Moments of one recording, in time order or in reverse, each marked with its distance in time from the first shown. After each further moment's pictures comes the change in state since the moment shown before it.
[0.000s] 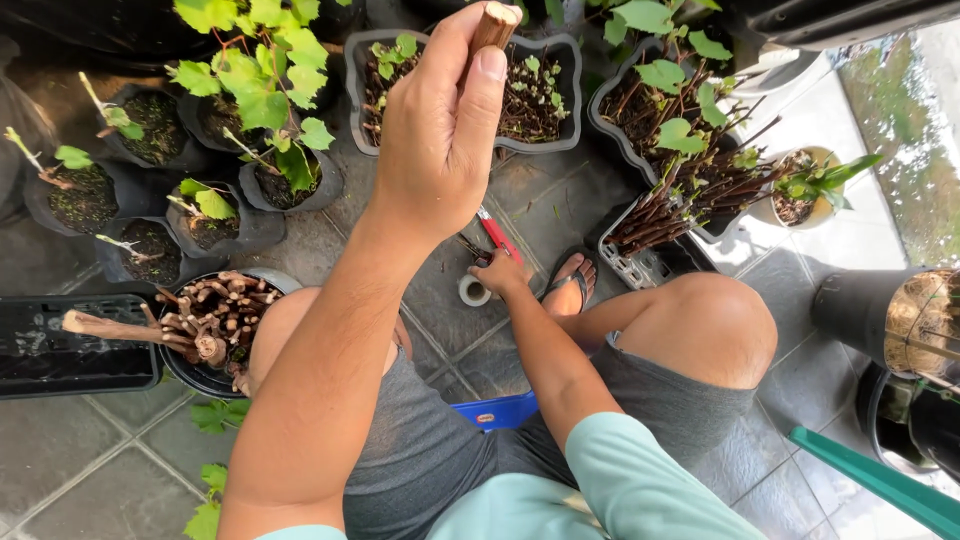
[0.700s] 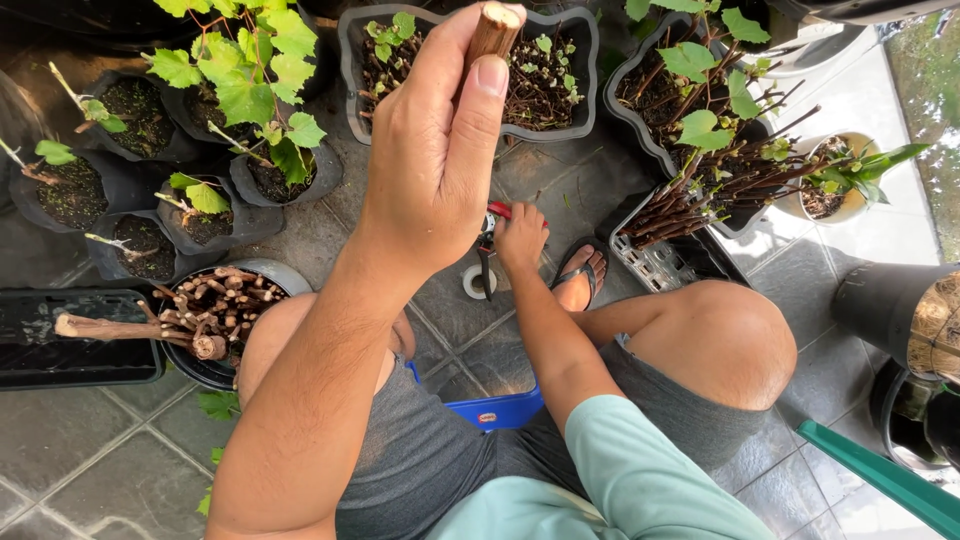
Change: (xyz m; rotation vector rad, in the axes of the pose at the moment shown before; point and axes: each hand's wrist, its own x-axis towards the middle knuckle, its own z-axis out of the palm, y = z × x) left_hand 0.002 0.010 -0.002 0.001 -0.043 -0.087; right_hand 0.087 0.022 0.024 -0.032 0.828 -0.363
